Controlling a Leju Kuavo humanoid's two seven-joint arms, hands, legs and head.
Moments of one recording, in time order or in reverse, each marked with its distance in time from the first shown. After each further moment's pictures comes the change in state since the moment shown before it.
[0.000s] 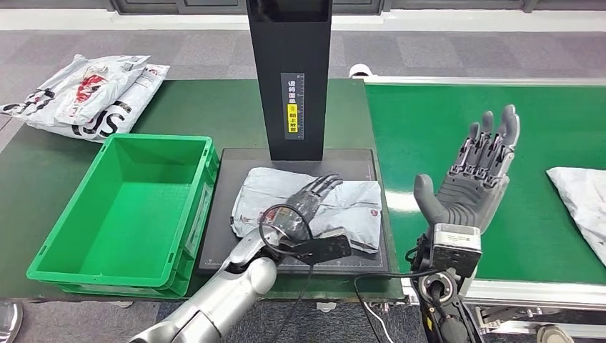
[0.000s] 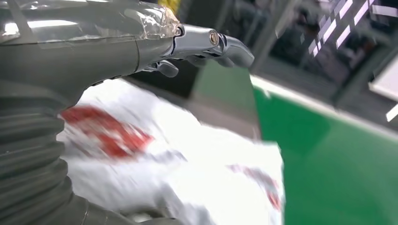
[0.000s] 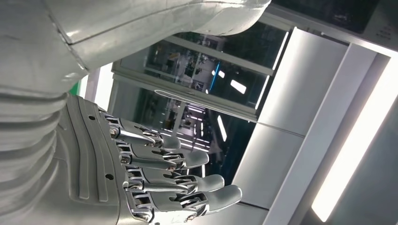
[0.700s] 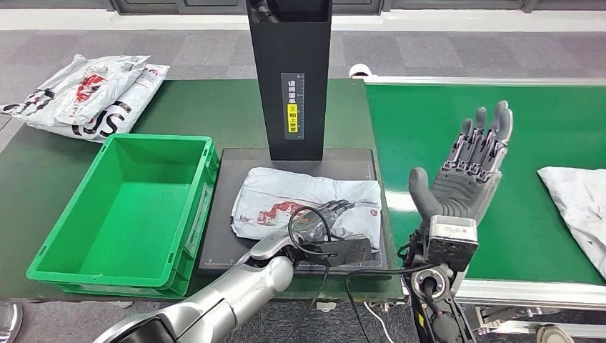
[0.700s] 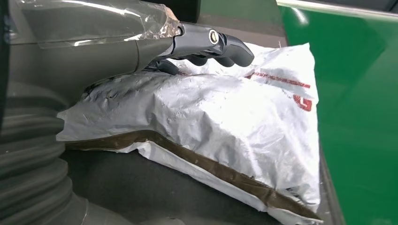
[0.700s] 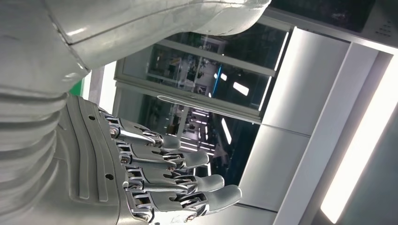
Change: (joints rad) left arm -0.142 -0.074 -0.166 0.304 0.140 -0.085 0.151; right arm -0.014 0.046 0.003 0.011 0.004 0.009 0.016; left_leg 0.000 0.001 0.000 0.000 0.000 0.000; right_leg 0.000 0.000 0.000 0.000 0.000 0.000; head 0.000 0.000
